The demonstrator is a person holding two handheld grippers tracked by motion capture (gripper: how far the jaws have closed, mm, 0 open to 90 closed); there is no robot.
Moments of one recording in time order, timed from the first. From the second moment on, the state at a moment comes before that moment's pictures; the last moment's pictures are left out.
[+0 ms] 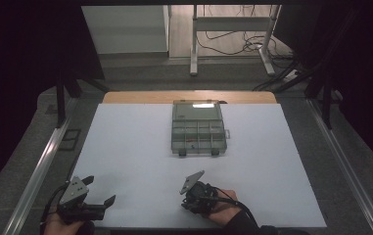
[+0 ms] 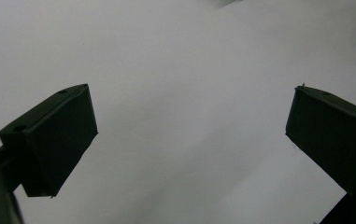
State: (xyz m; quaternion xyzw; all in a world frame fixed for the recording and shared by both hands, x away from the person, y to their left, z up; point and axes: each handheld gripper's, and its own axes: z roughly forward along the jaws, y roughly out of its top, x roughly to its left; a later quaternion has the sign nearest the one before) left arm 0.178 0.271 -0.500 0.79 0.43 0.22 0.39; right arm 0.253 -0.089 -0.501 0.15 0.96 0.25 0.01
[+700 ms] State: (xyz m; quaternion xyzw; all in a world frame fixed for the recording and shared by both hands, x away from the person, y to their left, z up) left arm 0.178 0.270 -0.500 0.79 0.43 0.22 0.38; right arm 0.269 -0.097 -0.489 0.18 0.94 0.28 0.03
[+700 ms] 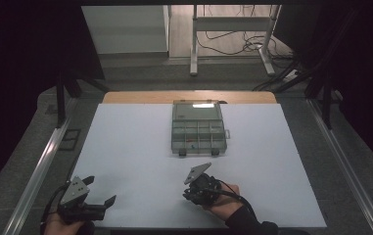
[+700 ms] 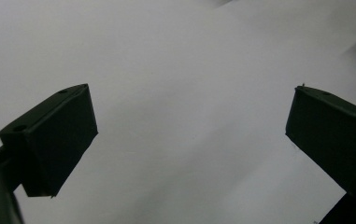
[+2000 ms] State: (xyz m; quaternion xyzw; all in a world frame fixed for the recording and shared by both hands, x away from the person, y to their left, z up) left arm 0.180 0.269 -0.501 0.79 0.42 0.21 0.38; right arm 0.317 -0.111 -0.471 0.25 0.91 0.32 0.06
